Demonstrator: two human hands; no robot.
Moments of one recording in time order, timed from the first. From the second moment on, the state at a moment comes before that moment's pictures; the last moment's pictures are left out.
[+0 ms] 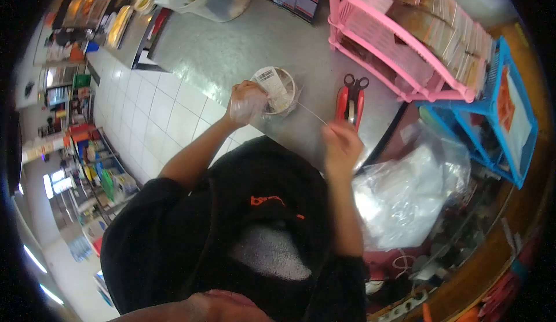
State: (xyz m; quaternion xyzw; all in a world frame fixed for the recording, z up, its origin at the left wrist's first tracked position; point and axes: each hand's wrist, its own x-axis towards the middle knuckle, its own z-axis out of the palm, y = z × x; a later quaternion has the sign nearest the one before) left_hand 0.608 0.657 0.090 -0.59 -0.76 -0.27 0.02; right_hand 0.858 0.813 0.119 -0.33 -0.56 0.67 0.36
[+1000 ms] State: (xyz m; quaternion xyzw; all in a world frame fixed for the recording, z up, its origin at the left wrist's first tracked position) left_hand 0.605 0.627 0.077 -0.25 -0.58 -0.66 -0.41; right_hand 0.736 0.758 0.064 -0.26 -0.71 0.57 0.31
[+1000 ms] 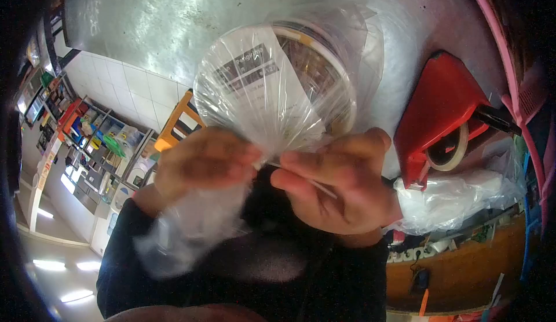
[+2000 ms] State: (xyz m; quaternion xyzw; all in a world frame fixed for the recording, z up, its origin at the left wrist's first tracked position) left_hand 0.606 0.639 0.067 -0.48 -0.60 -0.60 -0.23; right_hand 0.735 0.778 0.079 -0.20 -0.74 0.61 0.20
